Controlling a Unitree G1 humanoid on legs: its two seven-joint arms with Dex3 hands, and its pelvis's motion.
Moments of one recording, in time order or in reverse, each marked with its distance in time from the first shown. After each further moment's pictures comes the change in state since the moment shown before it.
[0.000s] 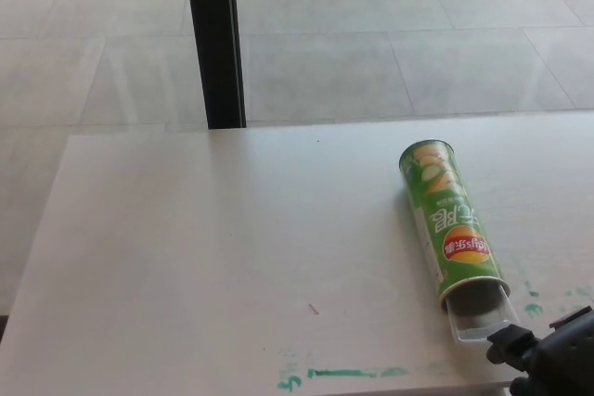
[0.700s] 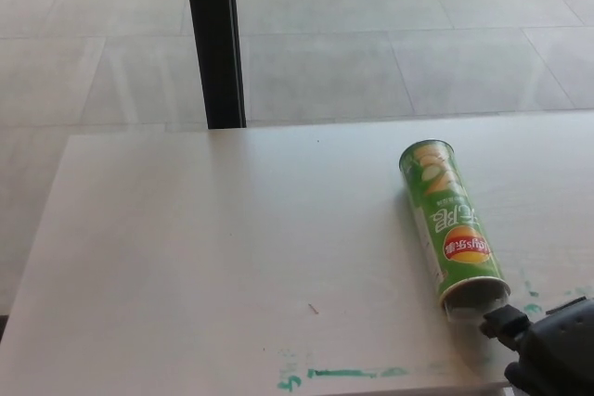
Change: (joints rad) left_arm 0.003 0.000 -0.008 0.001 -0.008 0.000 -0.004; right_arm -0.120 0.047 0.081 0.169 -0.003 0.097 -0.016
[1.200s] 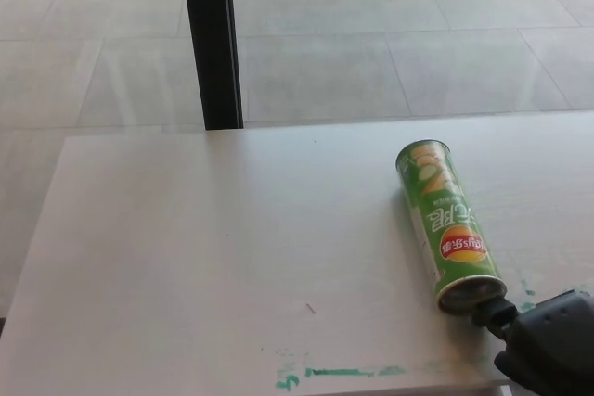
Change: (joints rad) left_arm 0.000 0.000 -0.005 0.002 -0.008 0.000 0.002; right_arm -0.078 0.027 0.068 0.099 0.005 0.057 -0.024
